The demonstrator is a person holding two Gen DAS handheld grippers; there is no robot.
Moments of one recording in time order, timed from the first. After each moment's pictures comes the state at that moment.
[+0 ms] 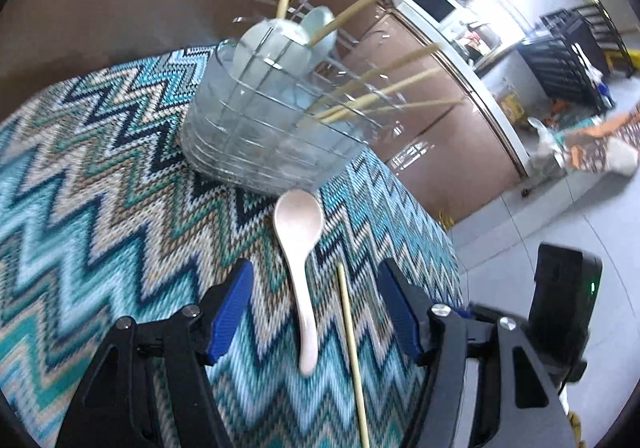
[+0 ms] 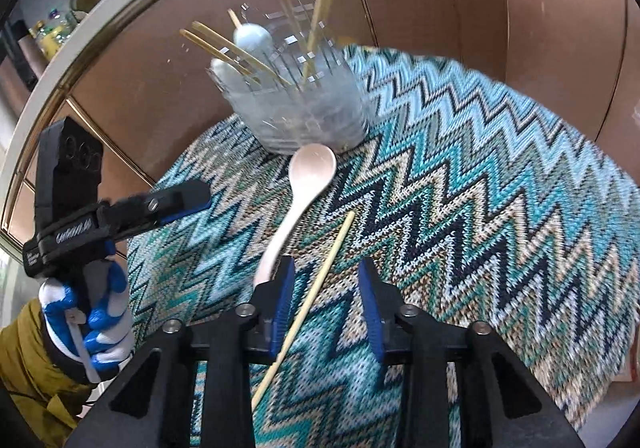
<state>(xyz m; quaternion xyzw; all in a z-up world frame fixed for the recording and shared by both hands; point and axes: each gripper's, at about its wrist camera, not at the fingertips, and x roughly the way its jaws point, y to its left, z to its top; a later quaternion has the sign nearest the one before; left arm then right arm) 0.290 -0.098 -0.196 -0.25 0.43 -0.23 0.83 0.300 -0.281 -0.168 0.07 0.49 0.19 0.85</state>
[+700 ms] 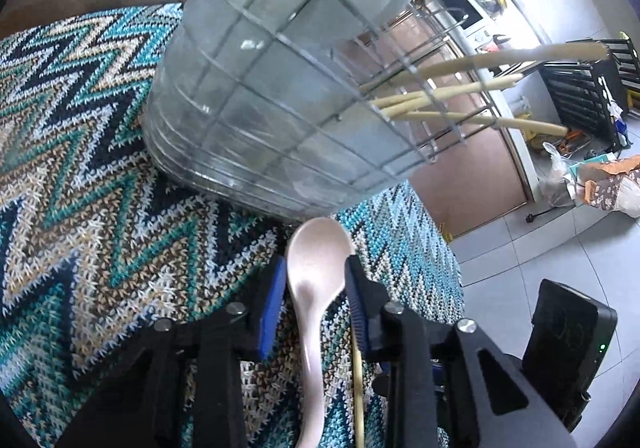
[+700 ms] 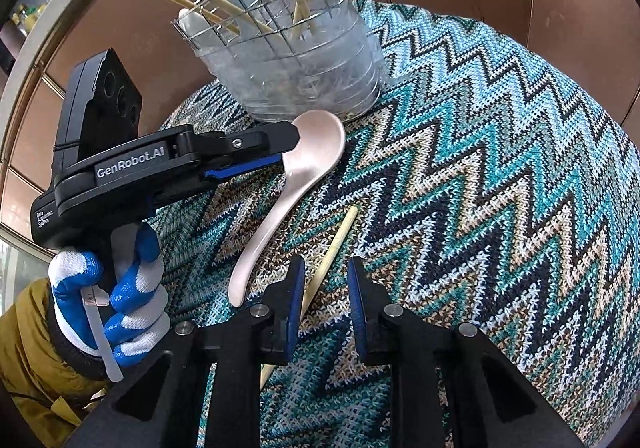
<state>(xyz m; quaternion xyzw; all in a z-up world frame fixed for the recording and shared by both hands) 0.350 -0.129 -0.244 -0.29 0.46 -0.23 0.81 0.342 -0.259 -0.203 0.05 0.55 0.21 0.81</state>
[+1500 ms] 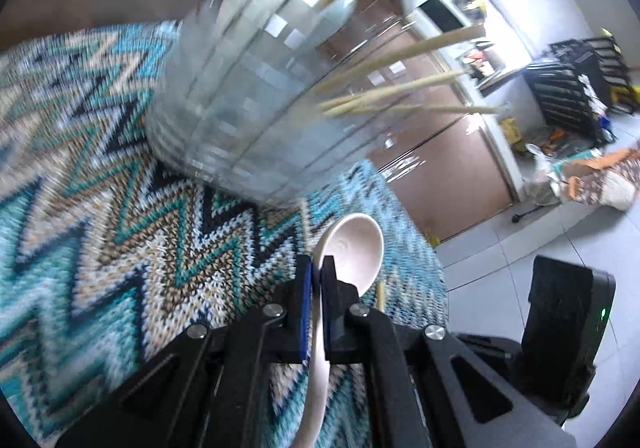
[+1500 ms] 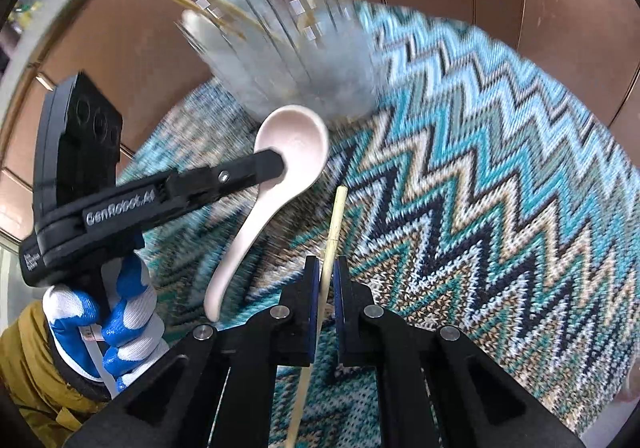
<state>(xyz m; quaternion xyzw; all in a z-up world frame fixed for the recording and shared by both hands) 0.304 -0.136 -0.210 -0.29 0.41 -0.24 0.83 0.339 -0.238 -0.191 0.04 0.53 0.20 0.82</state>
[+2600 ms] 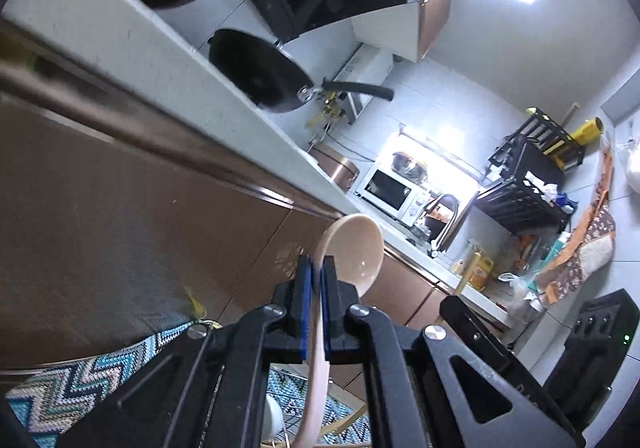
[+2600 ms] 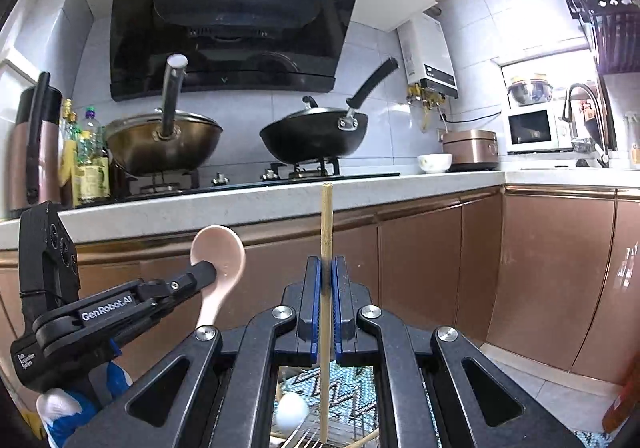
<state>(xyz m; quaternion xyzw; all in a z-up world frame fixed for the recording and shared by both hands) 0.376 -0.052 -0.042 -0.29 0.08 -0.19 0.93 0.368 -0.210 -0.003 0.03 0.06 0.14 0.99</state>
